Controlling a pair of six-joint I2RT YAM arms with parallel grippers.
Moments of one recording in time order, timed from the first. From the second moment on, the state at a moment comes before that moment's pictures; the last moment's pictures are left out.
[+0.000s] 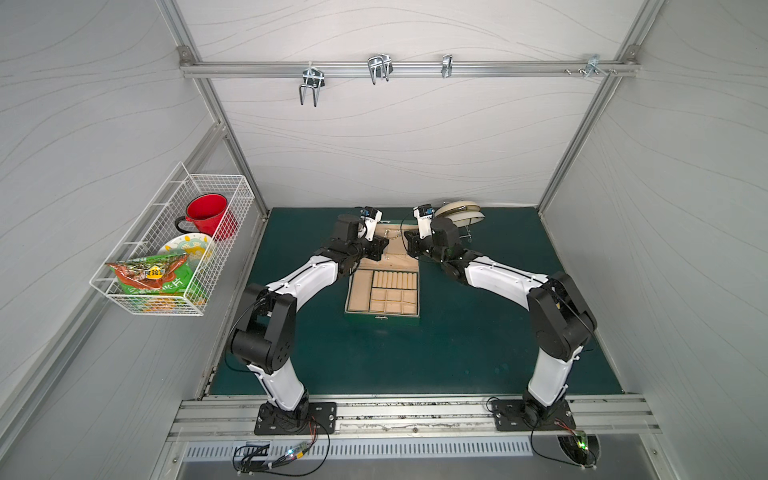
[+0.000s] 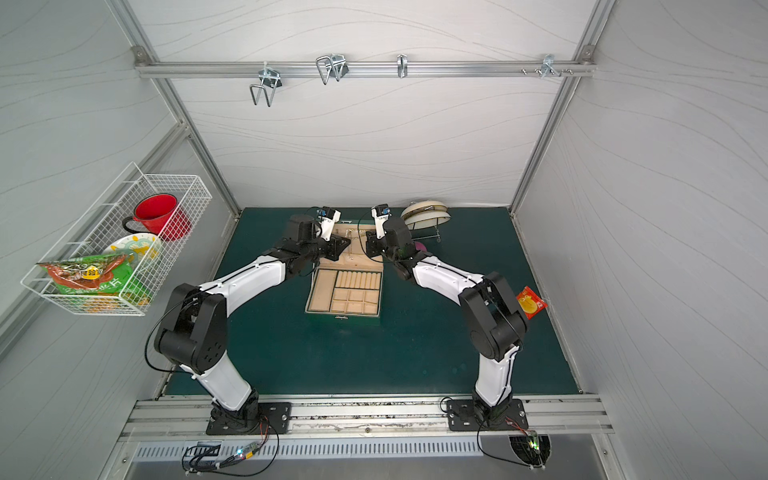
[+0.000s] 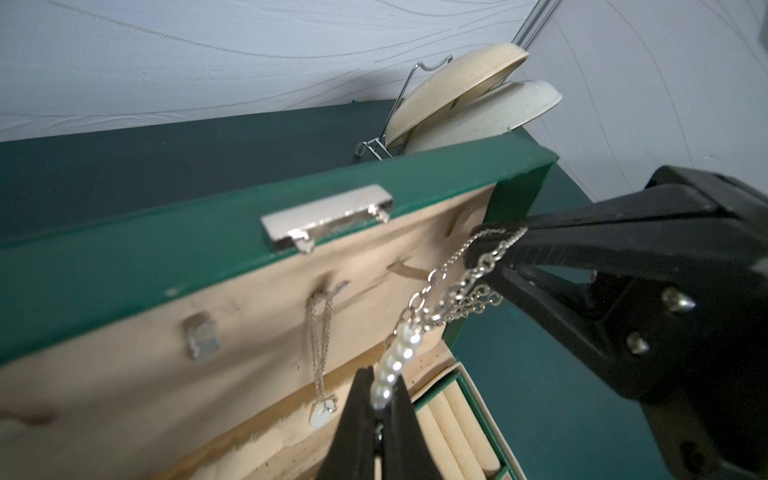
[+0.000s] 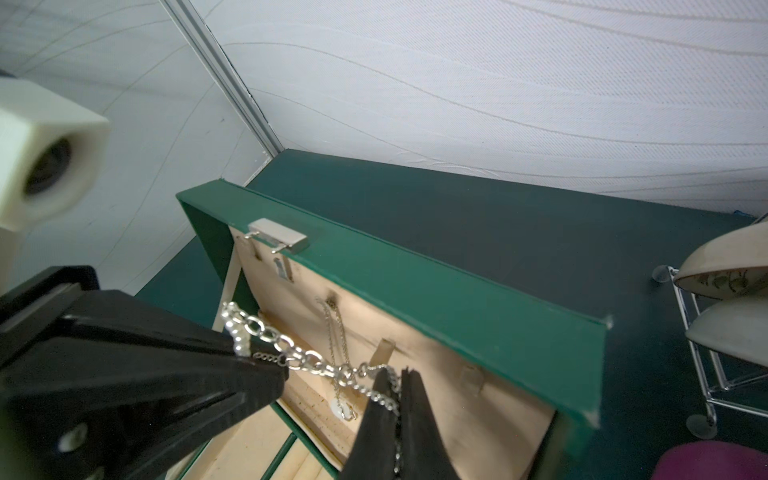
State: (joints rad) left arm -0.32 1.72 1.18 0.00 0.41 -0.16; right arm 0.65 1.84 1.28 0.22 -0.04 0.25
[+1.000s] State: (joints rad) left arm -0.31 1.80 1.23 -0.11 0.40 -0.22; right arm 0.67 1.89 1.46 -0.06 -0.01 0.28
